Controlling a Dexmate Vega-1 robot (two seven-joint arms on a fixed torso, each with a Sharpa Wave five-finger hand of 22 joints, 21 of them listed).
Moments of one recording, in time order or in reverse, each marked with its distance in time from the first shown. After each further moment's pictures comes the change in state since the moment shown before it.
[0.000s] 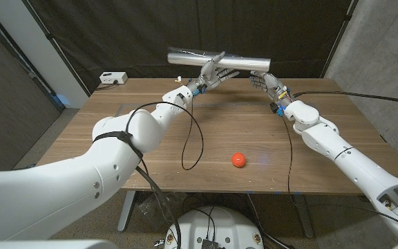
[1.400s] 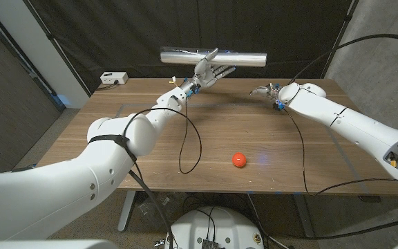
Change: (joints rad) left arm 0.016 0.056 0.085 -0.004 -0.207 -0.017 -0.115; left_hand 0.003 0.007 -0.043 0.044 0.007 0.072 -0.003 0.031 0.010 0.059 -0.013 0.007 0.009 0.053 -0.003 0.008 -0.008 0.047 -0.009 0.012 -0.008; right arm 0.383 -0.149 -0.443 -0.193 -0.312 -1.030 0.063; right_hand 0.172 0.034 0.053 -0.046 0.008 -0.120 -0.004 0.000 0.000 -0.160 -0.041 -0.023 0.000 -0.149 -0.056 -0.015 -0.004 -0.051 -0.018 -0.048 0.000
